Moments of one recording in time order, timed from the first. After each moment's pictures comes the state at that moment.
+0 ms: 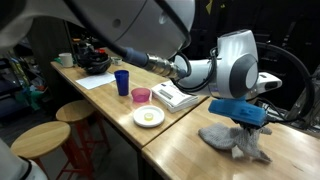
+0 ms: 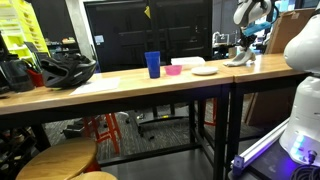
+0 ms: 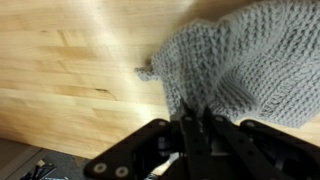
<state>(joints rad) -0.36 -0.06 -0.33 -2.17 -0.41 2.45 0.08</state>
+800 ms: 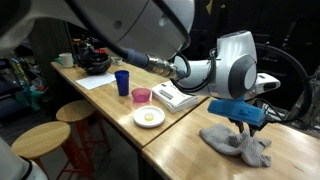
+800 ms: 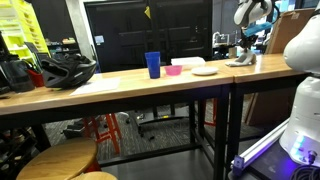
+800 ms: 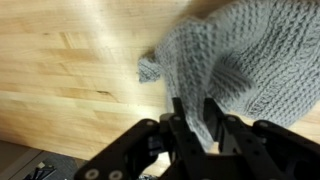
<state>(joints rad) -0.36 -0.06 -0.34 -2.17 -0.41 2.45 0.08</state>
